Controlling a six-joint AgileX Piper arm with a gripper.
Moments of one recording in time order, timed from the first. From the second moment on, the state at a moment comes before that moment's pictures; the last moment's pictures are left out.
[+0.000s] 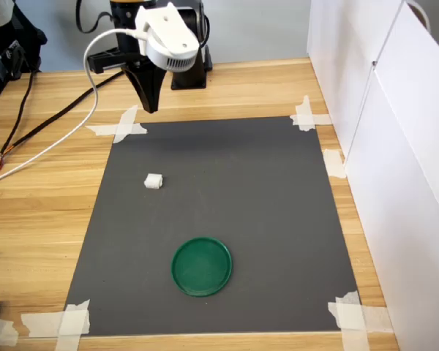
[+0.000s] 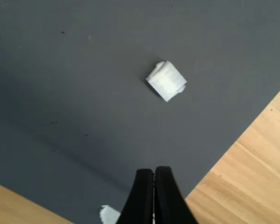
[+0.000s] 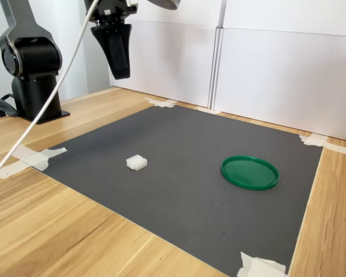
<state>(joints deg) -4.3 69.9 -54.8 0.0 54.9 -49.4</state>
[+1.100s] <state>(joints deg) -14.0 77.9 -62.3 2.9 60.7 -72.7</state>
